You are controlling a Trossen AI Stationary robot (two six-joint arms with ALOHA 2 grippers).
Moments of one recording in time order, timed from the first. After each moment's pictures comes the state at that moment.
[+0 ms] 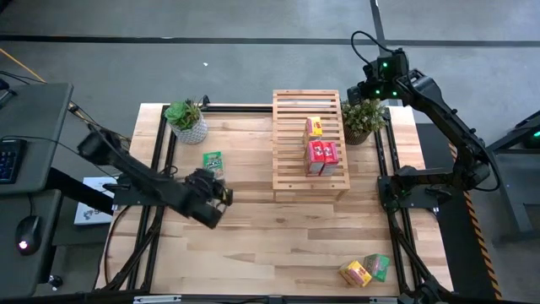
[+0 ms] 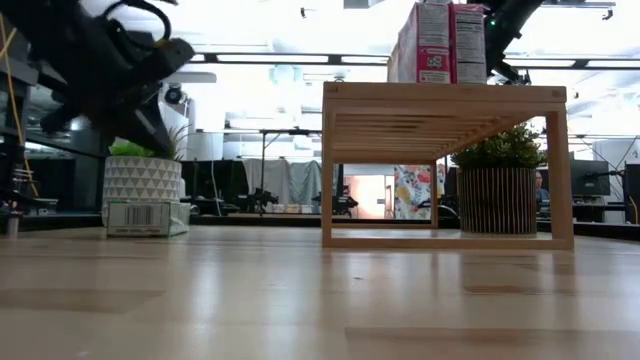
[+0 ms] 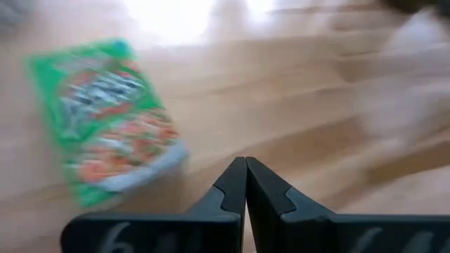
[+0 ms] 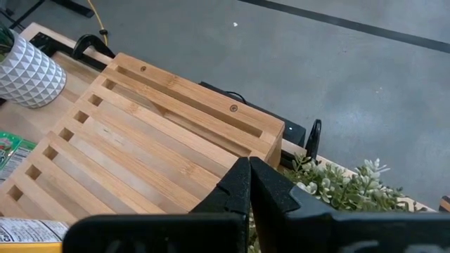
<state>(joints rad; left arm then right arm) -0.49 1.38 0.76 -0.77 -0.85 -1.71 -0.99 1.19 1.31 -0.85 -0.13 0.13</state>
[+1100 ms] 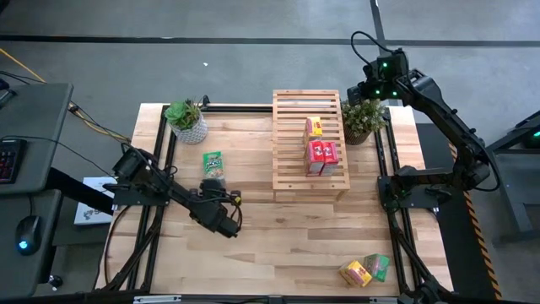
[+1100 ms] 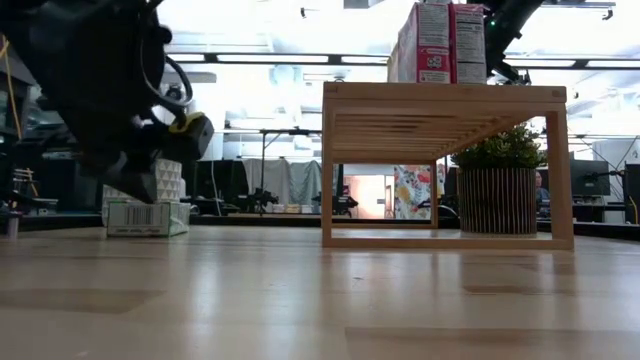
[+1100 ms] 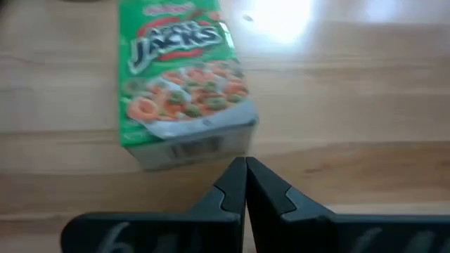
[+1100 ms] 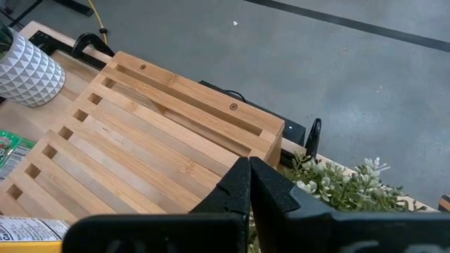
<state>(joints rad) -0.47 1.84 0.97 -1.07 -0.78 -2.17 -0.99 1.19 1.31 -0.85 -0.13 0.13</state>
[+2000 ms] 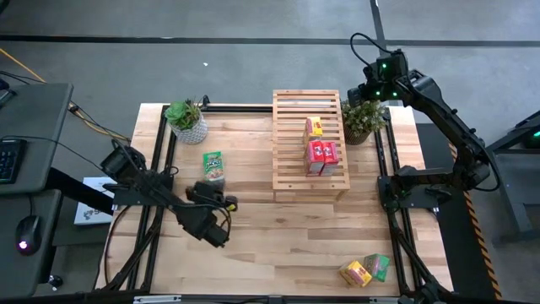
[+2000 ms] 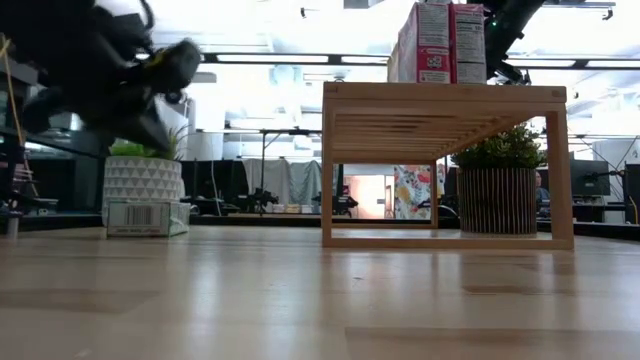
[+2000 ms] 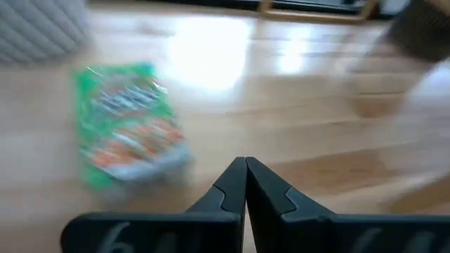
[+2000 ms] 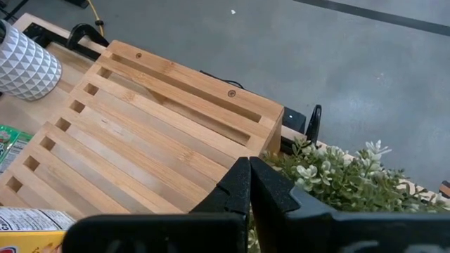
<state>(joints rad) -0.60 1.73 0.99 -1.16 -1.00 -2.19 -0.99 1.19 1.31 -0.89 -0.13 0.15</state>
